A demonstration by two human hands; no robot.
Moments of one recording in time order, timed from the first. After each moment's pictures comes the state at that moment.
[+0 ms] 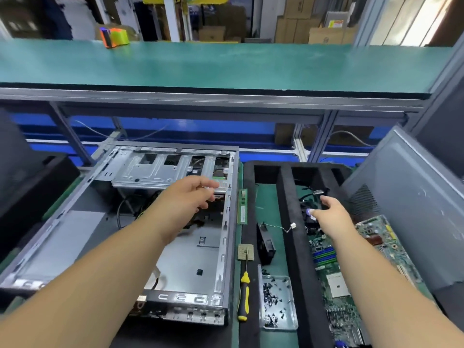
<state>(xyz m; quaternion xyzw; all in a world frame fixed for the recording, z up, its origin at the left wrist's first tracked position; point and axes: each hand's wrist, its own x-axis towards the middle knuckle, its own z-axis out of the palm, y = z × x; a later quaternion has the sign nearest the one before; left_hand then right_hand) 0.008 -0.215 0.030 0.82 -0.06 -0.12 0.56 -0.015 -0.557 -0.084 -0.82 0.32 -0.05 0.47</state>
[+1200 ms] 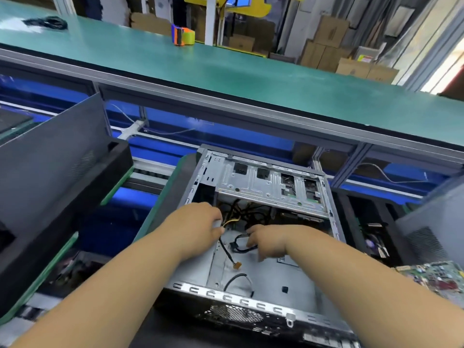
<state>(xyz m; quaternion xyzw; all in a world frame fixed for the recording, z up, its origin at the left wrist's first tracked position) 0.044 0.004 0.013 0.96 -0.22 -0.10 0.13 0.060 -0.204 -0.016 -0.90 -0.19 0.39 -0.09</state>
